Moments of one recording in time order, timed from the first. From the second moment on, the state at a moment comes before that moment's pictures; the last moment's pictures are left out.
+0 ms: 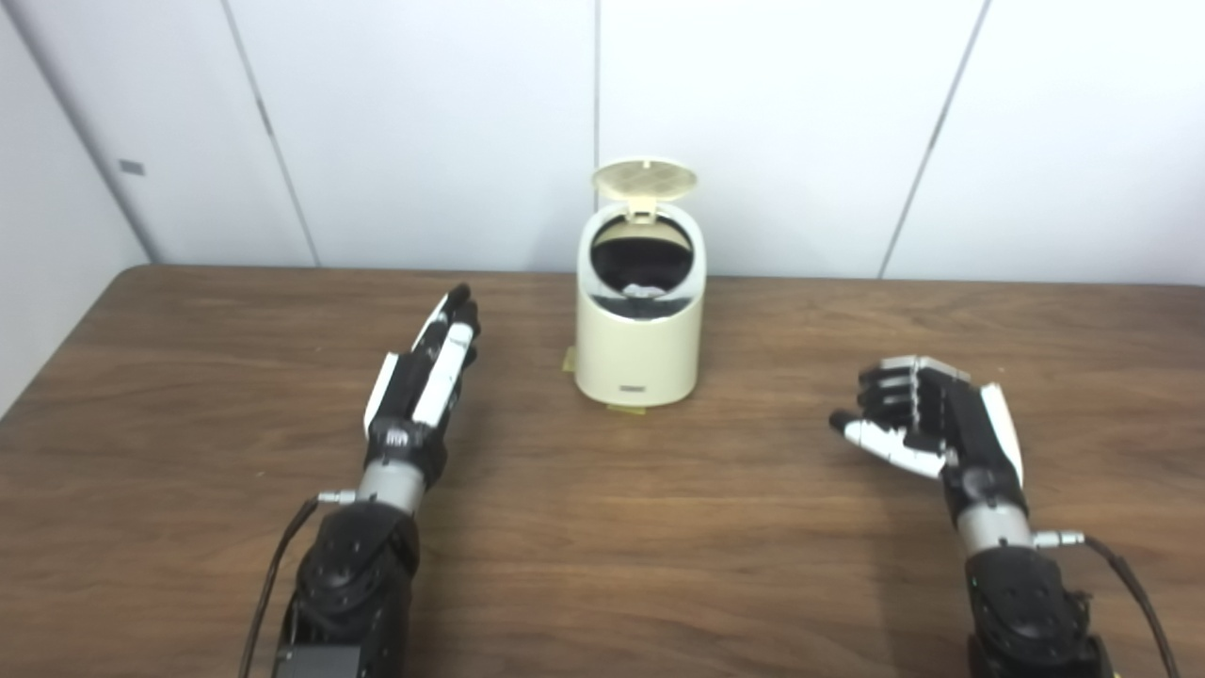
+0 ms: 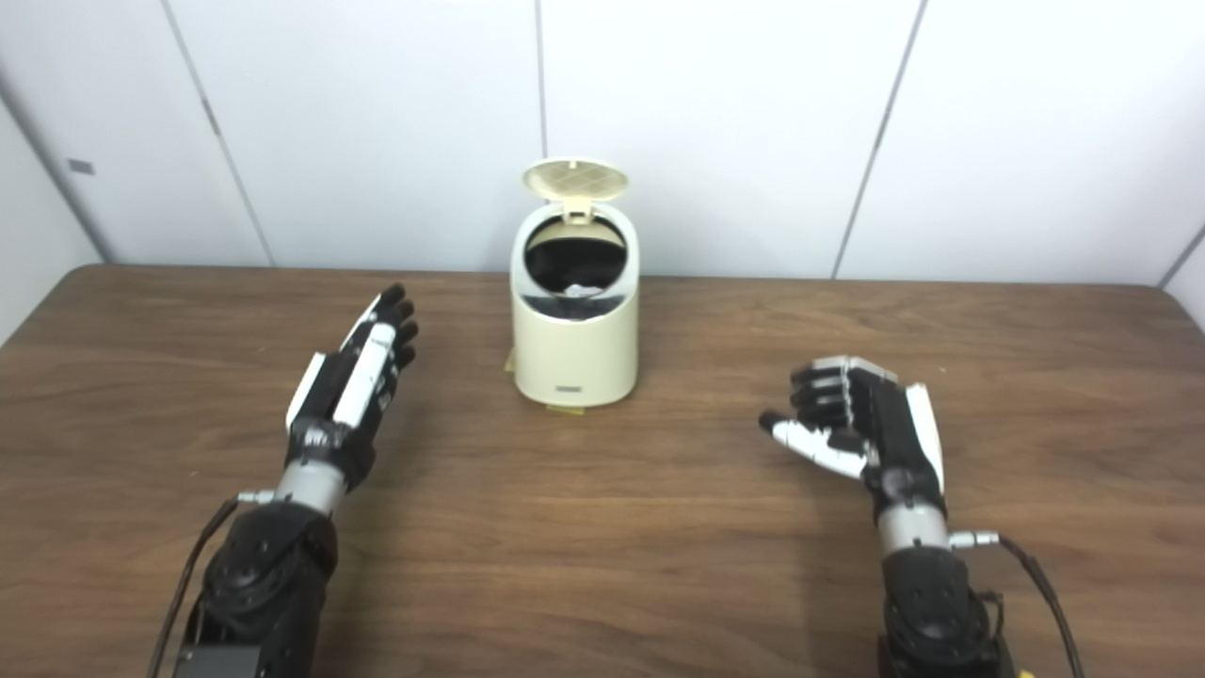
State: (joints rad) left arm -0.27 0.02 0.09 -0.08 -0.13 0.28 -0.04; right arm -0.15 -0.10 -0.08 -0.10 -0.13 0.24 0.01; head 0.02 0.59
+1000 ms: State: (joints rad) left arm -0.55 0.12 0.04 0.10 -0.09 0.37 -0.06; right arm -0.11 0.06 -0.14 -0.09 0.27 0.25 0.03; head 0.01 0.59
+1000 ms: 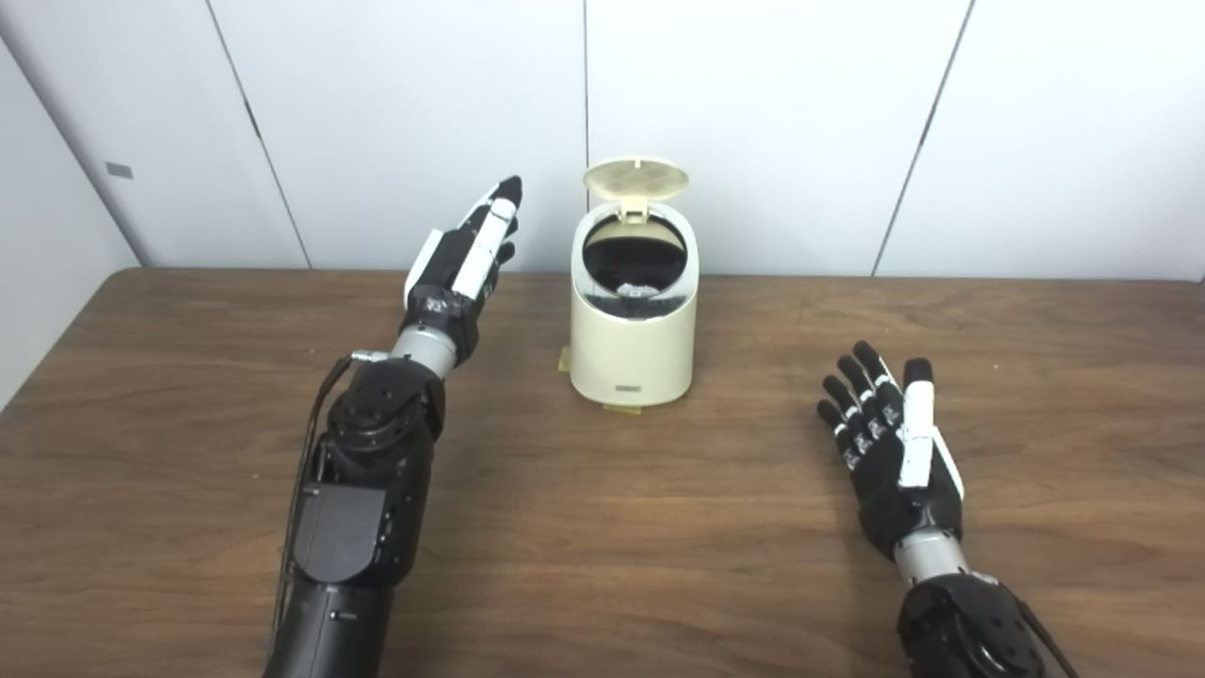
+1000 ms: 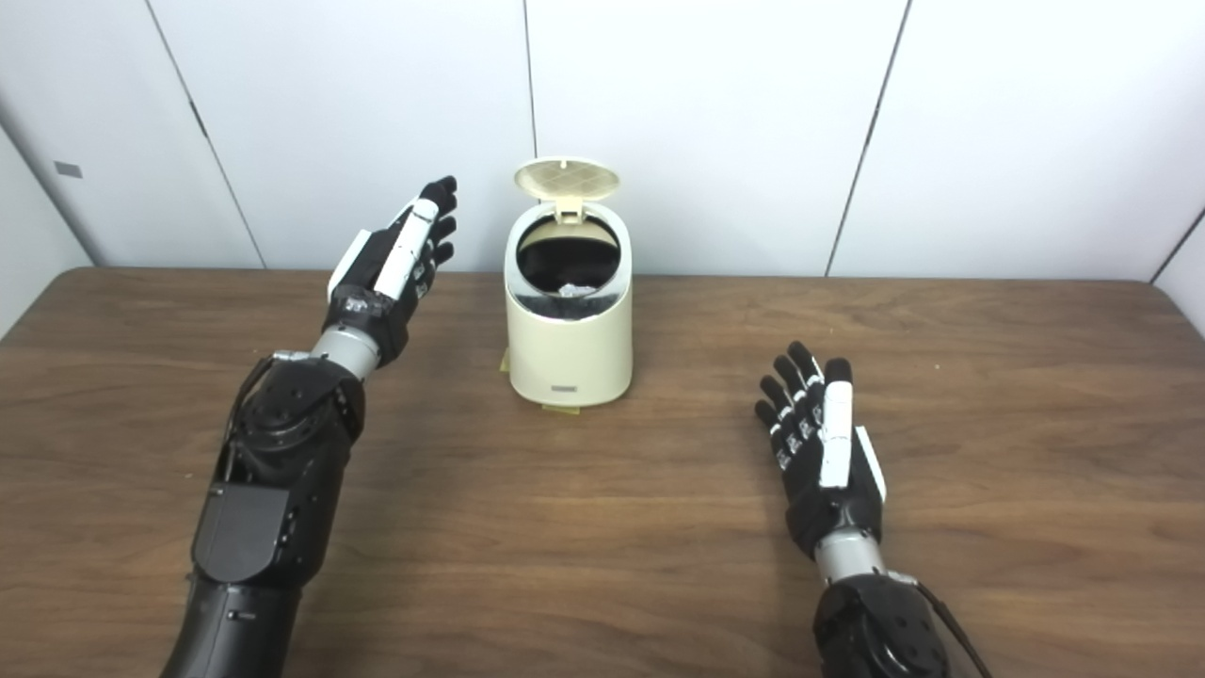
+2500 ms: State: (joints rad) left arm -0.73 0.27 -0.33 0.13 0.39 0.25 -0.16; right arm -0.13 0.07 -0.09 -0.02 0.16 0.15 -0.05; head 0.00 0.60
